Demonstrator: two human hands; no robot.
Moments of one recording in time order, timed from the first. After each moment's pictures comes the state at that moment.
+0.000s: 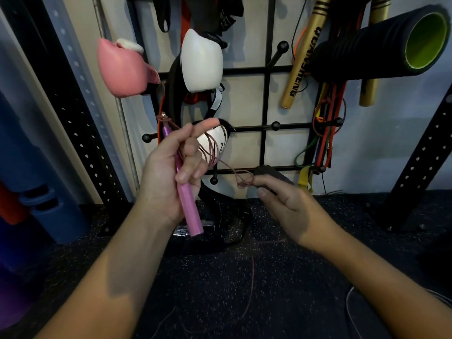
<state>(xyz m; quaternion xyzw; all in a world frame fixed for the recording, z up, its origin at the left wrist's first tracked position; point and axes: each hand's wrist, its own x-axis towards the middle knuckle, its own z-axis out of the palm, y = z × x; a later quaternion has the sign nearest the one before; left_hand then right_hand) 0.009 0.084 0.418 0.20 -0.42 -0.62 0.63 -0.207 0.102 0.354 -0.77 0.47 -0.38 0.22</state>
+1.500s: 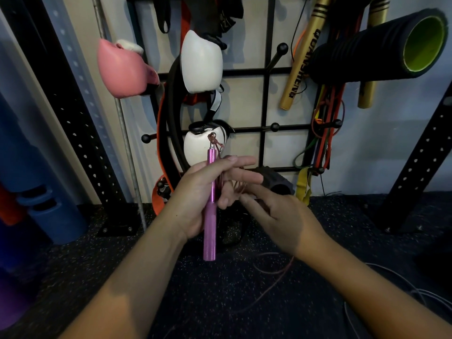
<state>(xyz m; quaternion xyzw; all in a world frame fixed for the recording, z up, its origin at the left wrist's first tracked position) -0.013 0.087 0.395 0.29 -0.53 -0.62 0.49 -0.189 0.106 0.349 -0.80 0.52 -0.29 0.09</state>
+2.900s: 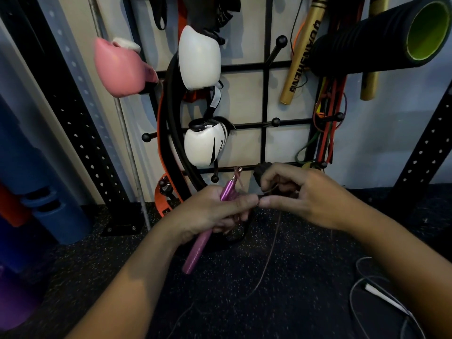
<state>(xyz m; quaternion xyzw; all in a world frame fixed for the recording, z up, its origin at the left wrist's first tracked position) -0.004 0.081 0.371 0.40 -0.69 -0.55 0.25 -0.234 0.088 0.375 -0.83 0.43 -0.30 0.16</state>
